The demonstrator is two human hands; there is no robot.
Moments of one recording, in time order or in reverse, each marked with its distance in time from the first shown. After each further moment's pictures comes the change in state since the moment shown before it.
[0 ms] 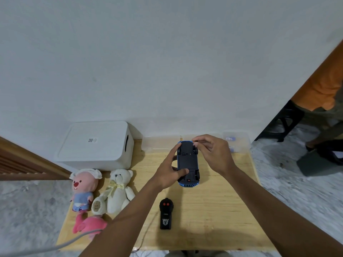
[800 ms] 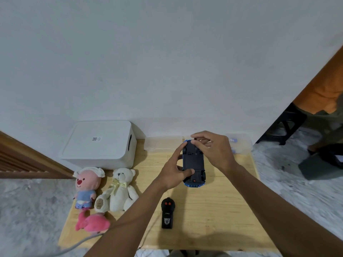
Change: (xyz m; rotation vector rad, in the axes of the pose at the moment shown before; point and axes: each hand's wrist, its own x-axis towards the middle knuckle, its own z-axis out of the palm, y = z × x) left_hand -0.007 0.012 0.007 -0.004 0.010 0.045; right_hand 0.009 -0.015 0.003 -0.073 0.006 -0.112
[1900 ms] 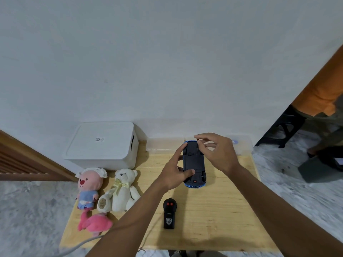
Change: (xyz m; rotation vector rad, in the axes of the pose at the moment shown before) left_hand -0.008 0.002 -0.004 -0.007 0.002 -0.002; right_hand -0.011 -0.010 -0.004 0.003 0.026 -0.041
